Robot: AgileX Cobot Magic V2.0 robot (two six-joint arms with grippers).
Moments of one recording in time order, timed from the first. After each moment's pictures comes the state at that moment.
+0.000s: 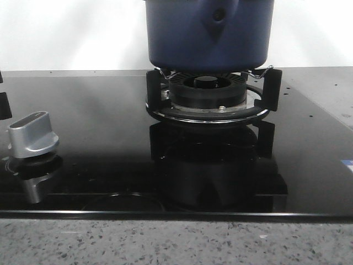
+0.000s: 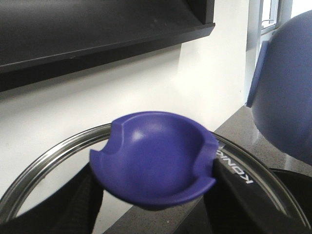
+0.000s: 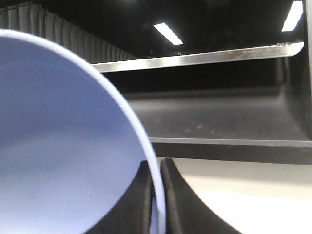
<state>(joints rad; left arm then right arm) -0.03 1.62 -1.49 -1.62 0.94 1.75 0.23 1.51 -0.91 0.02 -1.14 -0.12</state>
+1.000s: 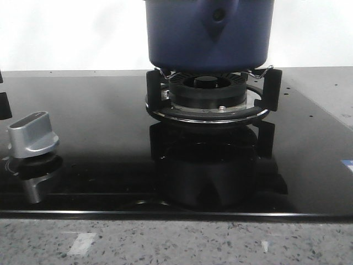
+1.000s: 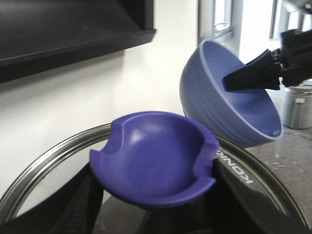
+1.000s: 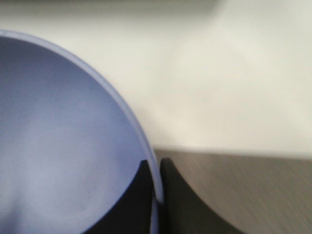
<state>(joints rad) -0.17 1.62 -1.49 -1.62 0.96 1.75 -0.03 1.33 -1.35 0.15 0.45 -0.12</state>
